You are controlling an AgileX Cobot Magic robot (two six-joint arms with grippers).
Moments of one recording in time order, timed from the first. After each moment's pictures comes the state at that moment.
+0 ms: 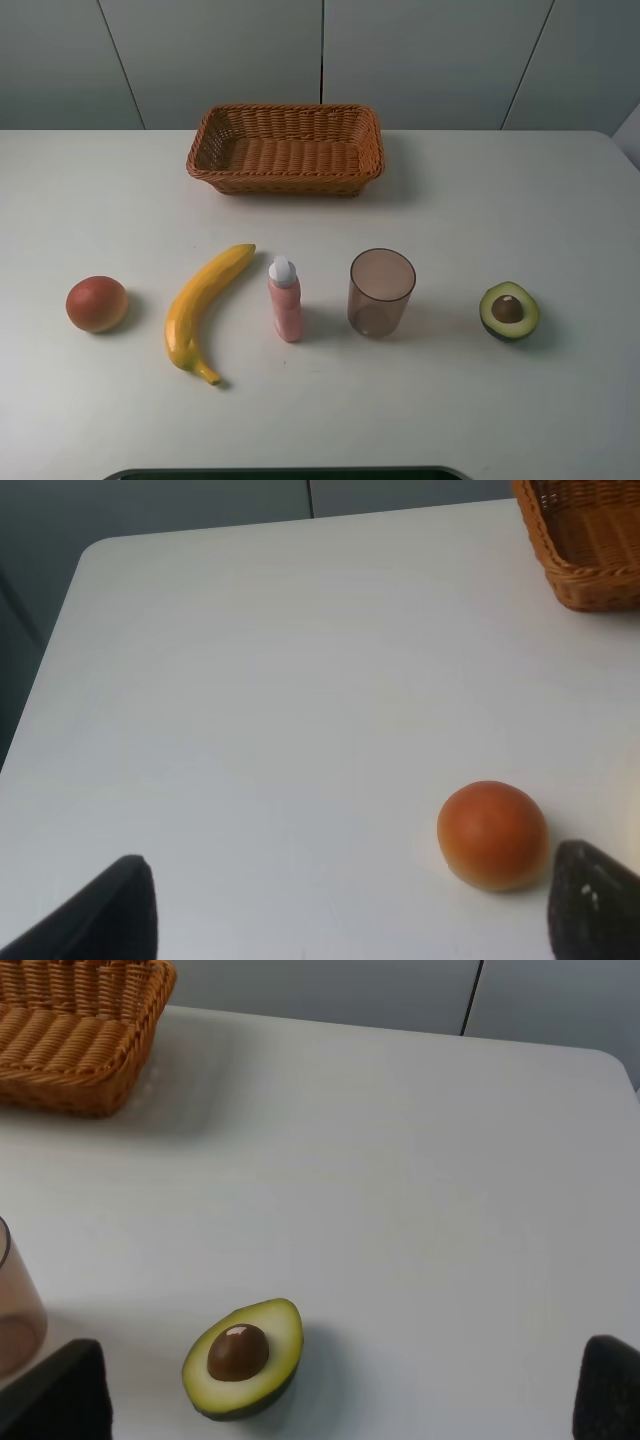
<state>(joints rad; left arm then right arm) -0.21 0.00 -0.51 0.10 1.08 -0.05 0.00 0.00 -0.50 0.05 1.10 -0.14</state>
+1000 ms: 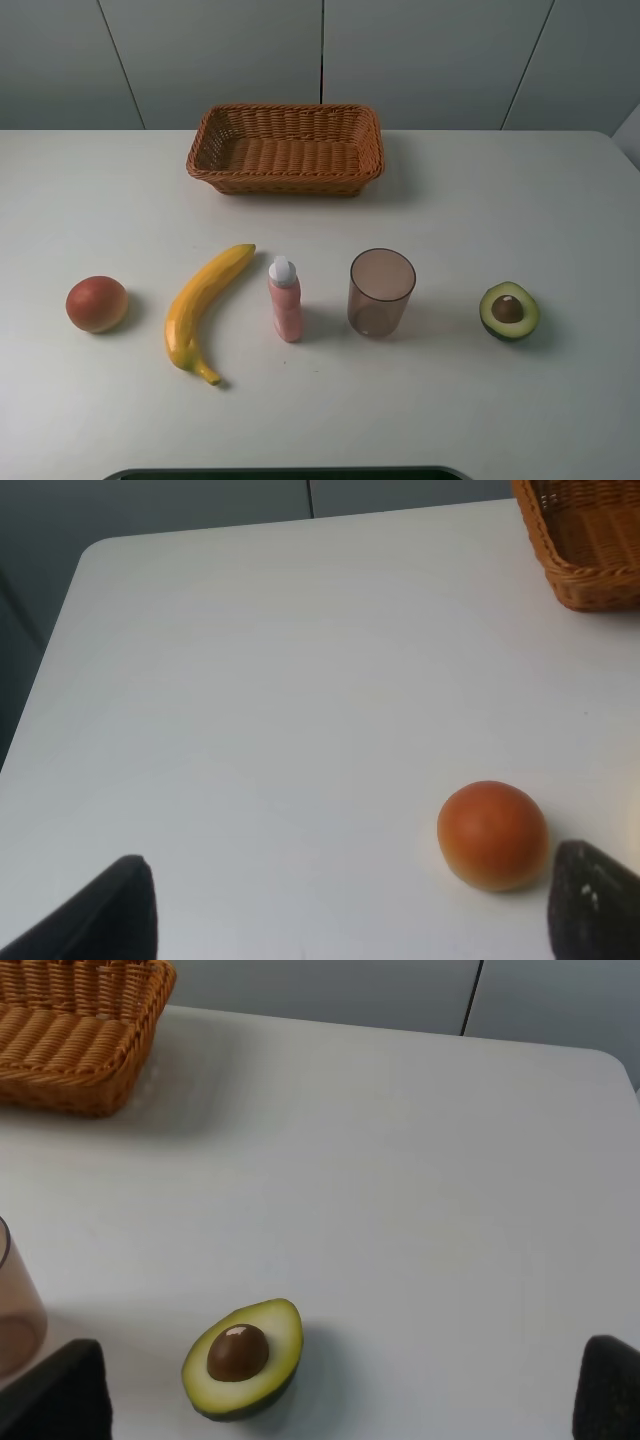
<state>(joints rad) -0.21 0.00 -0.51 0.10 1.08 -0.05 0.00 0.00 -0.50 0.05 1.10 -0.14</state>
